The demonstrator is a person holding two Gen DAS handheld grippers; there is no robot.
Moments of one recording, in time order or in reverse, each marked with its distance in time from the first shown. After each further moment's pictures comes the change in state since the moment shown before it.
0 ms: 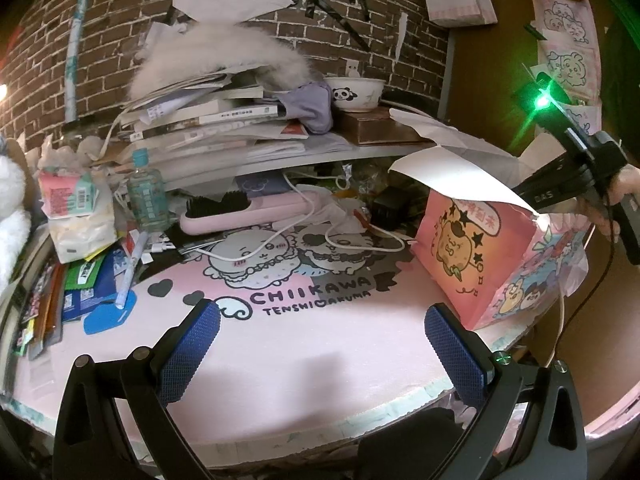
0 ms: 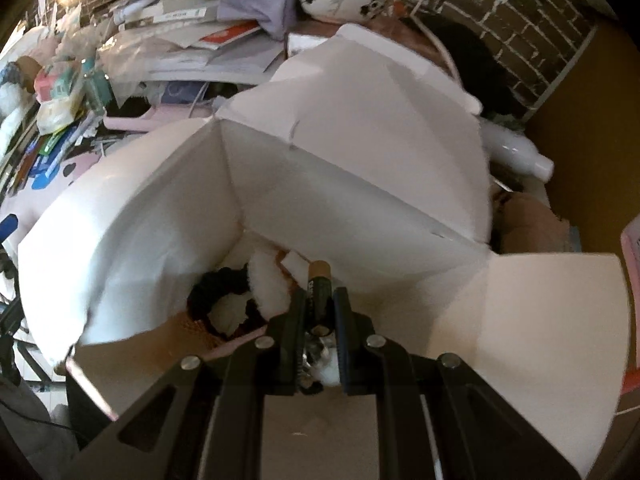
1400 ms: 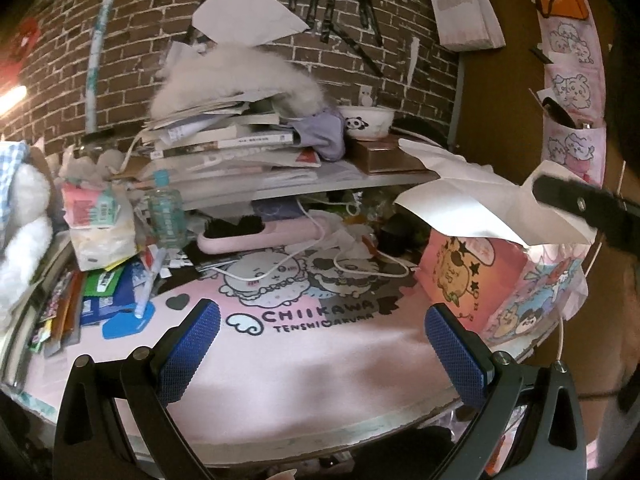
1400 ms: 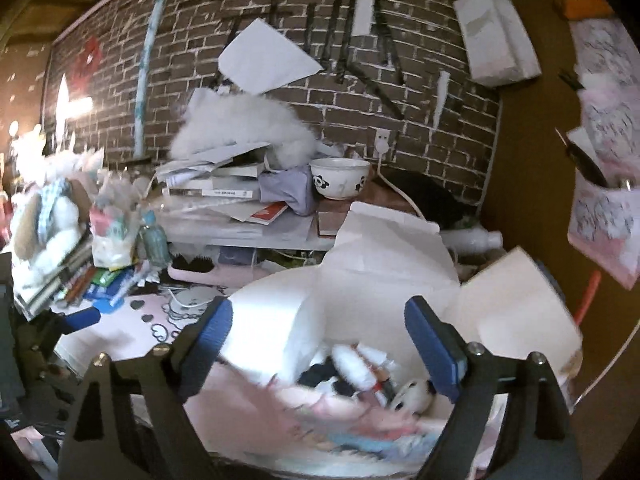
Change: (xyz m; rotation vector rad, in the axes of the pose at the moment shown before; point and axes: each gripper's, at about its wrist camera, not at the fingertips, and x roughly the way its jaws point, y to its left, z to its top) left arm -0.022 -0.001 0.006 -0.035 -0.082 0.050; right arm -0.116 0.079 -0.078 0.244 -0.676 -0.044
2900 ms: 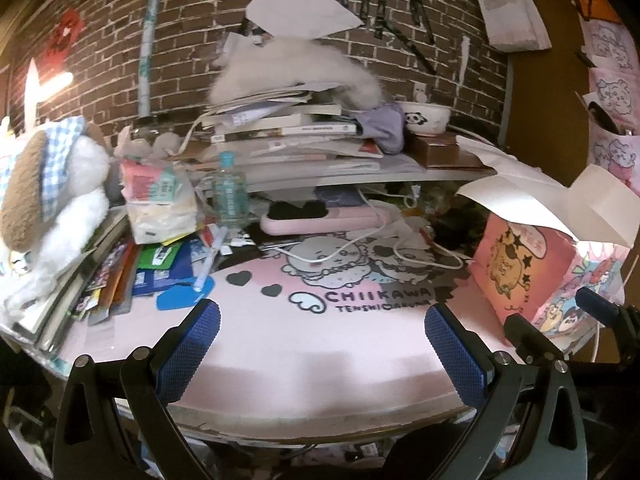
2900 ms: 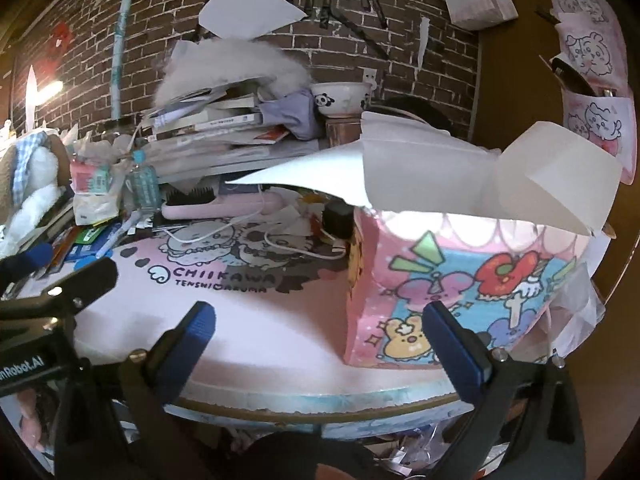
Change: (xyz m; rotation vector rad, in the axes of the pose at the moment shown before) left arm -0.011 0.026 -0.014 -0.062 0.019 0.175; right arm 0.033 0.059 -0.087 0.069 0.114 -0.093
